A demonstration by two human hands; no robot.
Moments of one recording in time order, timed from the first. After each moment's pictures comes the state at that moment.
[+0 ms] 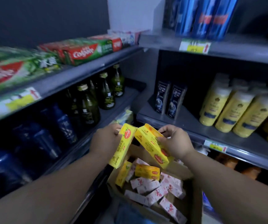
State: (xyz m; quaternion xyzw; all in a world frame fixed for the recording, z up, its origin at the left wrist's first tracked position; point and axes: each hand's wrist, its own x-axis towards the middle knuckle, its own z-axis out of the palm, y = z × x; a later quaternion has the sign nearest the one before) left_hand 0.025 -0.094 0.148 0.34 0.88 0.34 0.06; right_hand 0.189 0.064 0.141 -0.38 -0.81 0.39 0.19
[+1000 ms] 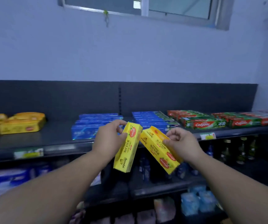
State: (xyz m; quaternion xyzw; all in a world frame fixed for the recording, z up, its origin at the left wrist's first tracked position) left_hand 0.180 -0.634 0.377 0.05 0.89 0.38 -0.26; right_hand 0.173 -0.395 0.362 0.05 -0.86 0.48 0.15
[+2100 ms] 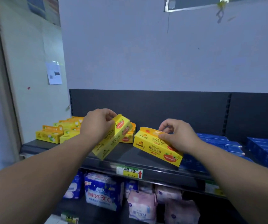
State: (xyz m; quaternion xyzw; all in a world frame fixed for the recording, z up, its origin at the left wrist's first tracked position) left_hand 0.149 -1.002 0.429 -0.19 0.89 0.15 -0.38; right_hand 0.039 -0.767 0.412 0.36 -0.85 0.37 0.10
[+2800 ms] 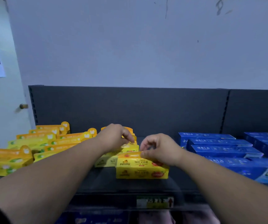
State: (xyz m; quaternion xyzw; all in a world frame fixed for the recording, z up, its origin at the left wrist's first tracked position) left_hand 0.019 -1.105 0.401 0.06 0.98 0.17 -0.13; right_hand -0.002 -0.904 0.378 0.32 -0.86 0.39 0.00
